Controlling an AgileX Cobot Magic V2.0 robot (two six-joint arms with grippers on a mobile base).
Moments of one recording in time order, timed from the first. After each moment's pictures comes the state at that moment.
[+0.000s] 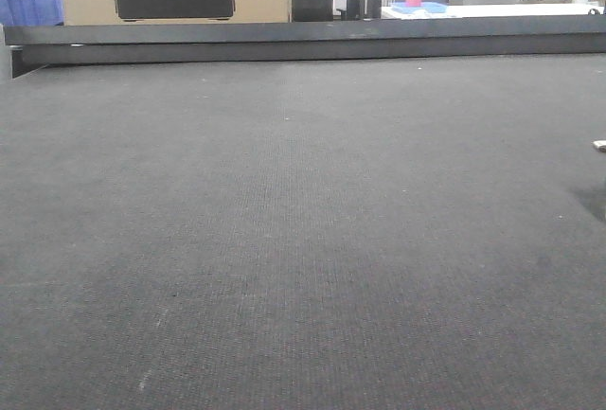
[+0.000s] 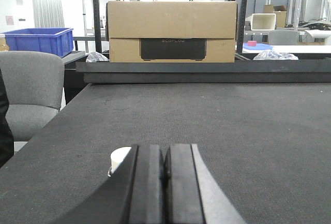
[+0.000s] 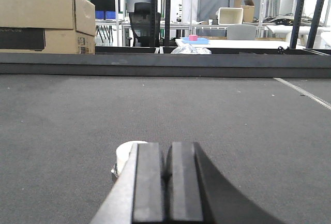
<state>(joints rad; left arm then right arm) 0.04 0.00 0.00 -0.02 -0.03 0.05 0.03 0.00 0.00 0.12 0.01 -0.08</state>
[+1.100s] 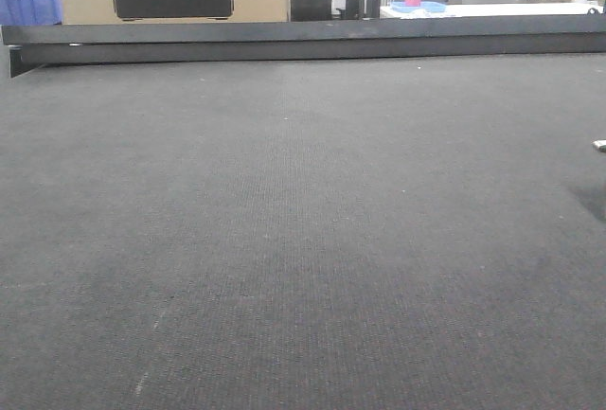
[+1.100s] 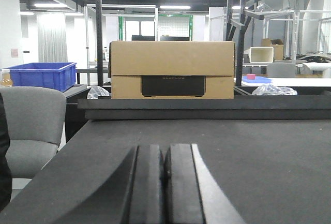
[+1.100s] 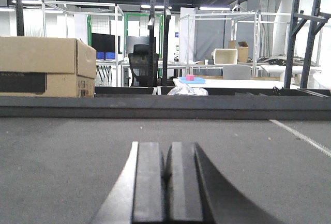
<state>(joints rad) 0.04 0.00 -0.09 -0.02 -0.05 0.05 0.03 0.00 -0.04 0.12 -0.10 -0.08</state>
